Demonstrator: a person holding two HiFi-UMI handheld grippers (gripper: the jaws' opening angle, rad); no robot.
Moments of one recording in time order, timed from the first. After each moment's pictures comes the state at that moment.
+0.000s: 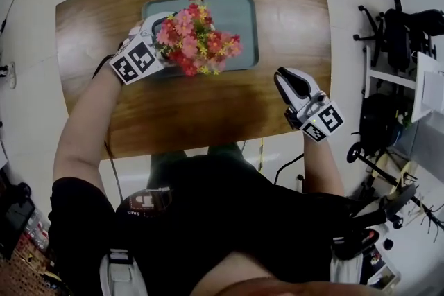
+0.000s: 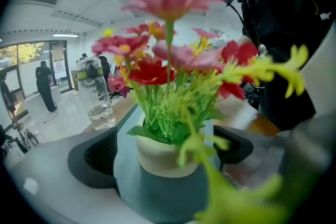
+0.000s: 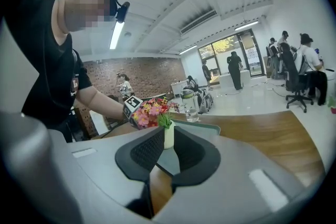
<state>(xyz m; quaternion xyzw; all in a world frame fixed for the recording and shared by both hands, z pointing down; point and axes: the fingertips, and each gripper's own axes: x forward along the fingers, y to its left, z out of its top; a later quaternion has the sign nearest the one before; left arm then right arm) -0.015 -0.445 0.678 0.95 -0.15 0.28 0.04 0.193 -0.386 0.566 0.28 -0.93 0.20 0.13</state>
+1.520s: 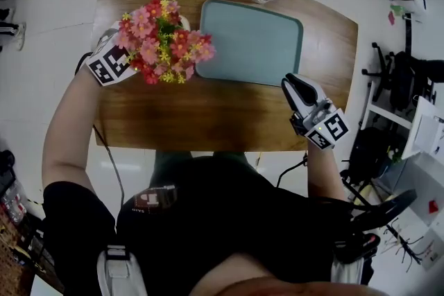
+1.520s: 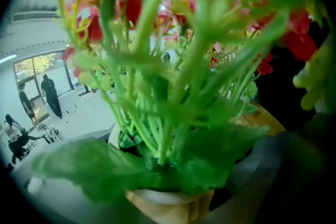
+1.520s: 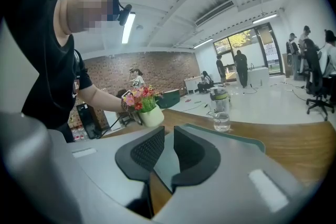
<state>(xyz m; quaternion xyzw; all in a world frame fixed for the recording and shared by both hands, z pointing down) -0.214 -0.410 0.655 0.93 -0.22 0.30 0.01 0.056 -0.394 0.569 0.21 -0.95 0.18 0.15</state>
